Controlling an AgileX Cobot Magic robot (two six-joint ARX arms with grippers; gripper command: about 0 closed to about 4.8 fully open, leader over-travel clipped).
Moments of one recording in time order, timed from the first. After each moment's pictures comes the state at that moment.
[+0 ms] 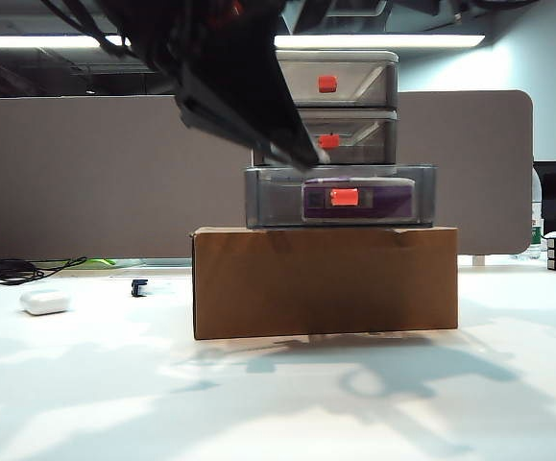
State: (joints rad) left arm -0.78 1.46 1.12 -0.62 0.47 0.32; right arm 0.27 1.34 0.97 0.41 -0.72 0.24
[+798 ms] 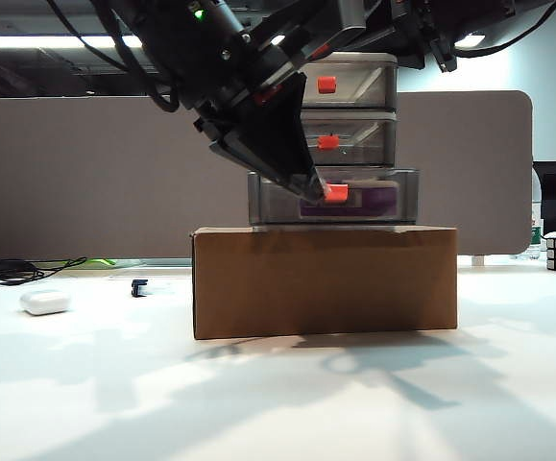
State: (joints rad) left arm -0.79 1.54 1.12 -0.40 0.22 0.32; right arm 0.26 1.47 1.08 0.22 -0.67 0.13
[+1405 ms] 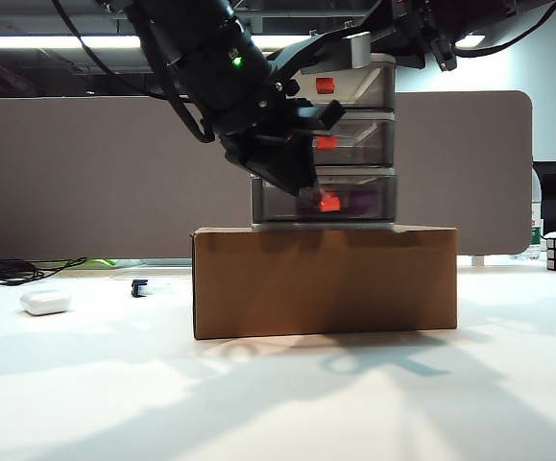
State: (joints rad) left arm -0.79 1.62 1.12 -0.17 -0.05 0.31; right arm 0.26 1.47 1.08 0.21 -0.69 0.11
